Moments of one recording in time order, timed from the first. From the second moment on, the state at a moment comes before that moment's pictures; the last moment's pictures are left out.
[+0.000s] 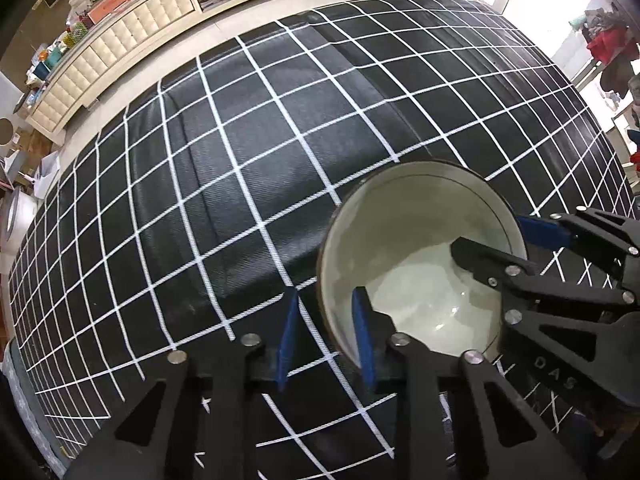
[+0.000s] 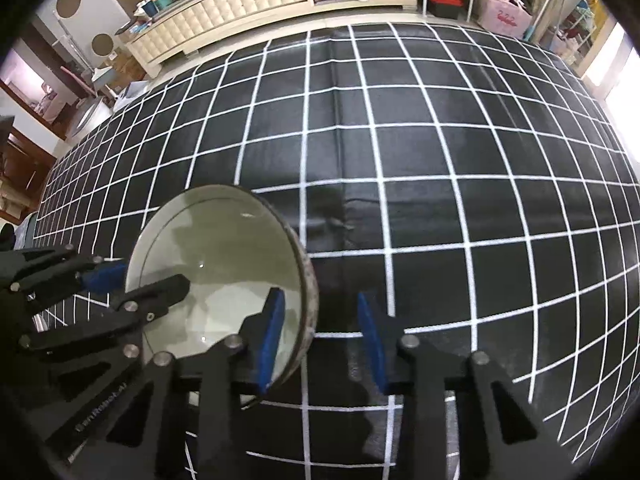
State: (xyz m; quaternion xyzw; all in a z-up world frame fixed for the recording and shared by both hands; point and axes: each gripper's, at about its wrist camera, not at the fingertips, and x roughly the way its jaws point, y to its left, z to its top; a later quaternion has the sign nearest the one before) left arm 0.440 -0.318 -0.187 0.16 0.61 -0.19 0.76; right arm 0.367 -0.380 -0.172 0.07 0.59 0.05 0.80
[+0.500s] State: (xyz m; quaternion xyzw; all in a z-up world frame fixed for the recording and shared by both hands) left arm 0.425 -0.326 -0.186 0.16 0.61 -0.18 0.76; right arm 0.349 -0.392 -0.177 0.13 0.59 0.06 0.79
